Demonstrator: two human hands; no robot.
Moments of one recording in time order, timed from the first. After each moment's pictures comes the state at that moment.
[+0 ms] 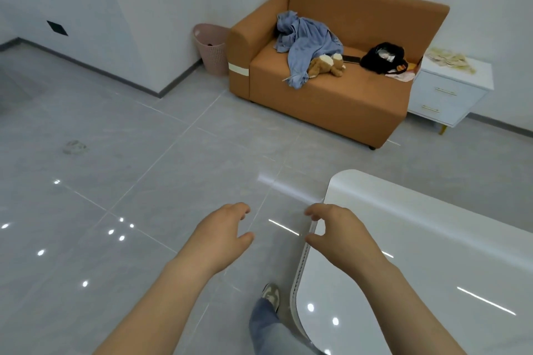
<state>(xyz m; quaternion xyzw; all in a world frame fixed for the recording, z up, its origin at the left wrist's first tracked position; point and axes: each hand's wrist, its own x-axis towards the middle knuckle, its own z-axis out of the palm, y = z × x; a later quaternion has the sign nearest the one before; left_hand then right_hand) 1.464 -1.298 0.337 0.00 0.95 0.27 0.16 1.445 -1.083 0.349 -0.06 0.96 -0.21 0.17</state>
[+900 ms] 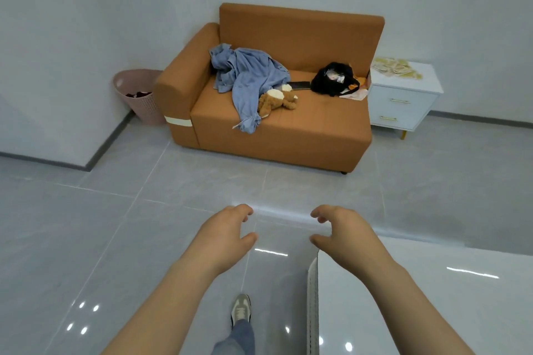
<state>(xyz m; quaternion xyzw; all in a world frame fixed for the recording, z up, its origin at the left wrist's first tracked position) 1.067 -1.248 0.346 0.12 0.94 0.25 0.19 1.111 -1.032 0.361 0.09 0.96 -0.24 0.14</state>
